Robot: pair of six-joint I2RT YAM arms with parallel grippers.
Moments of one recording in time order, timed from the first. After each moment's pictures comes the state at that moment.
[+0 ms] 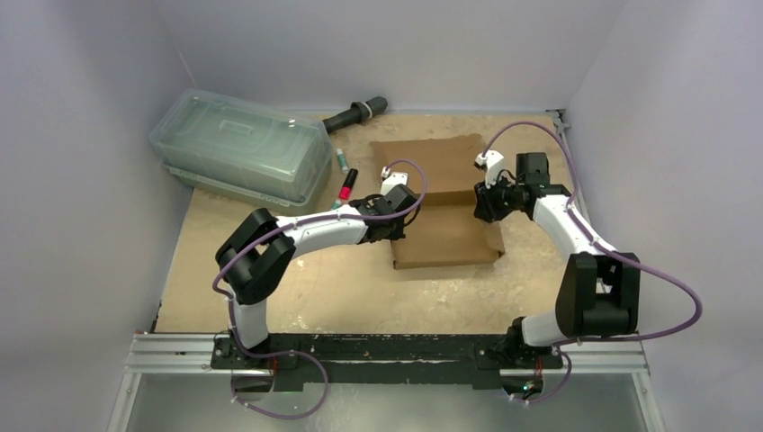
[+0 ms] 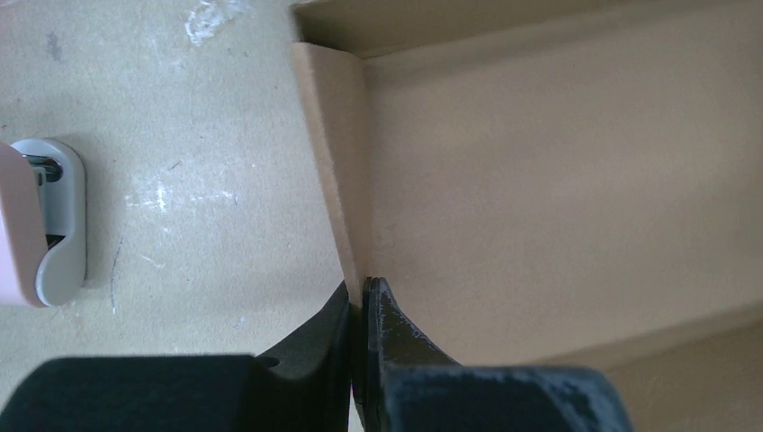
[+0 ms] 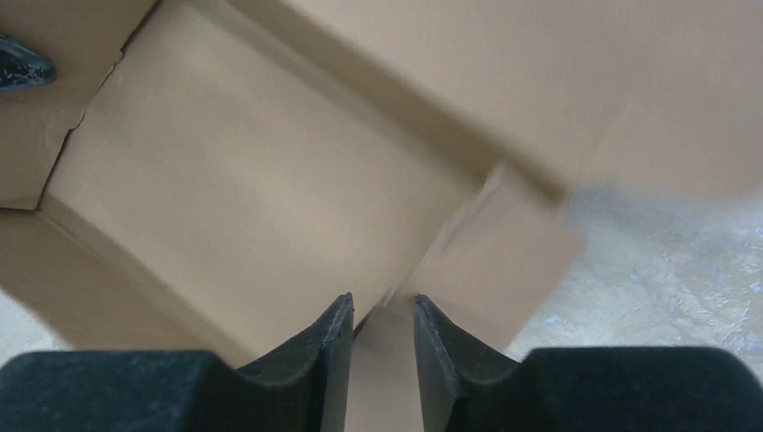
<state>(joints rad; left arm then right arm) -0.89 1.87 1.26 -0.35 -0.37 -0.65 0.01 1.44 0.97 -0.49 -0.47 -0.48</state>
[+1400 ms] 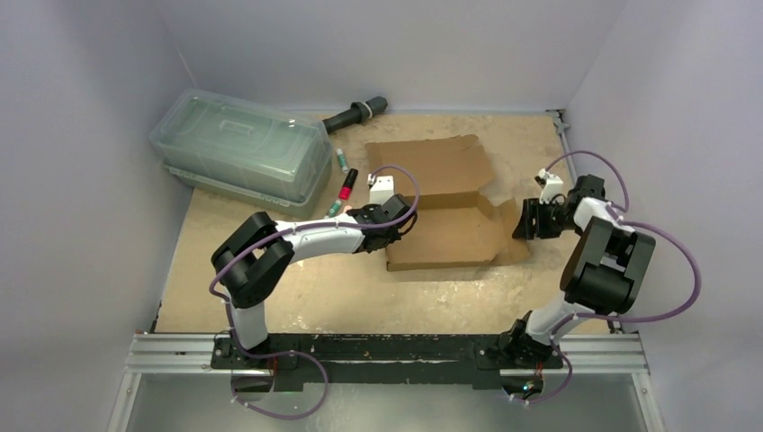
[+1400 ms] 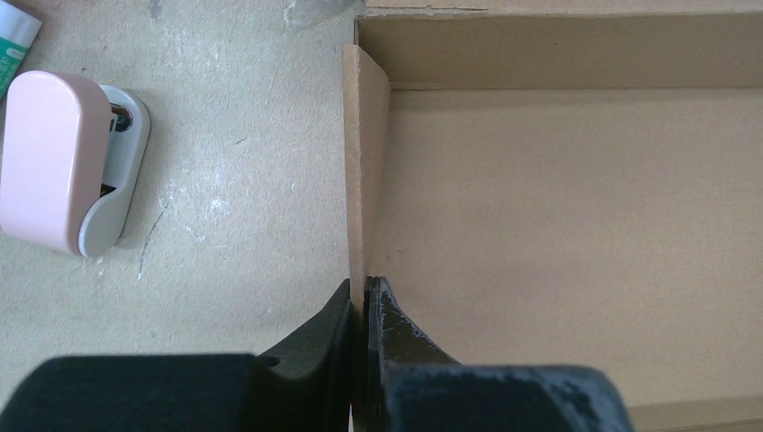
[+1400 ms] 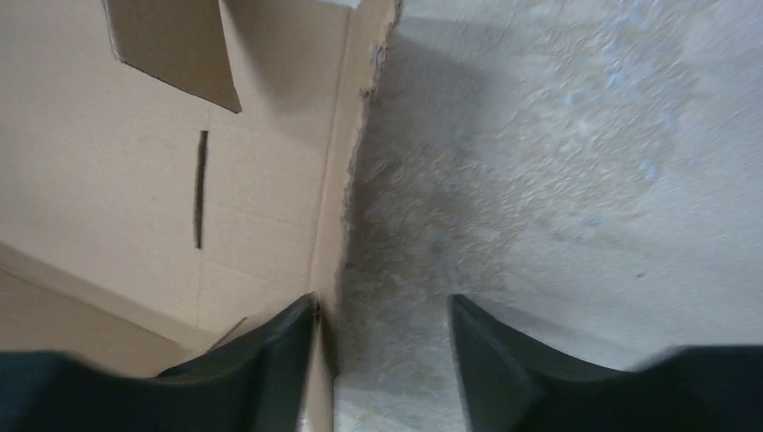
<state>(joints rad) -0.91 1.84 1.16 -0.29 -0.54 -0.83 -0.45 1.62 0.94 -0.57 -0.55 -0.50</state>
